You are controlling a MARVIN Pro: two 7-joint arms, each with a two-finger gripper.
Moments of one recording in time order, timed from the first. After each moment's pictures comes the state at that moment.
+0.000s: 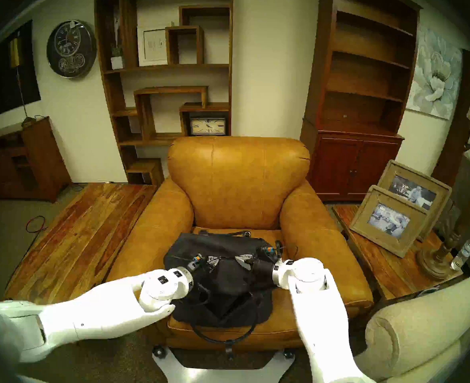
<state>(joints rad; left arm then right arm) 1.13 -0.93 -0.41 -1.48 -0.60 0.12 0.21 -1.47 -1.51 1.65 -1.30 -0.22 0.15 0.92</state>
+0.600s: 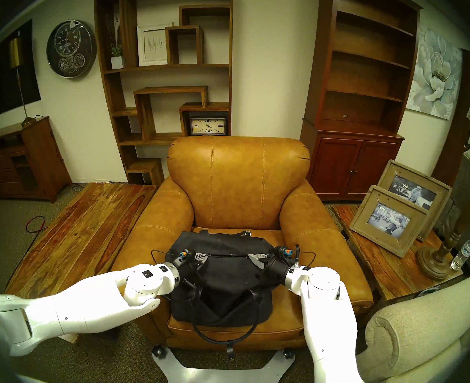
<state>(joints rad) 1.12 -0.83 -0.45 -1.54 -0.65 0.12 0.16 -1.51 -1.54 1.80 -1.32 -0.10 0.19 0.92</state>
